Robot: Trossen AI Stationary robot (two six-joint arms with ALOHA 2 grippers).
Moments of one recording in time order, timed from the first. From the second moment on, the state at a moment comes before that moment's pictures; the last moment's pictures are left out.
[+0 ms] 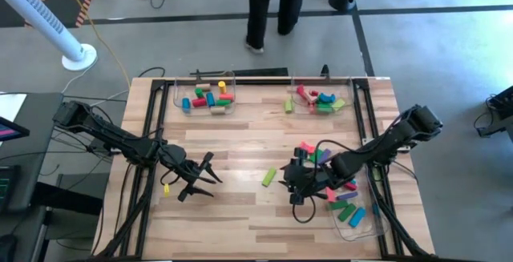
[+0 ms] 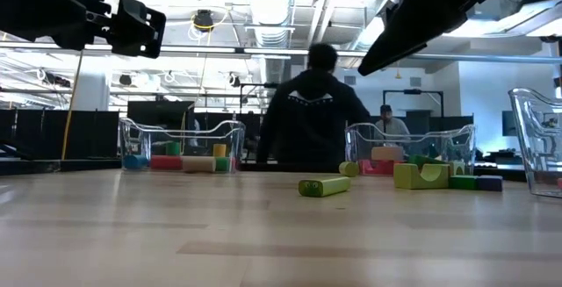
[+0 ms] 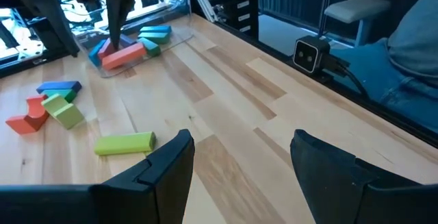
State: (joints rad) left arm -0.32 1.03 0.34 0.41 0.15 0.21; right arm 0.45 1.53 0.97 -0.30 0.50 0.34
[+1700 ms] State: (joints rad) left arm -0.31 1.03 0.34 0.41 0.15 0.21; right arm 0.13 1.87 1.09 -0.27 -0.11 -0.16
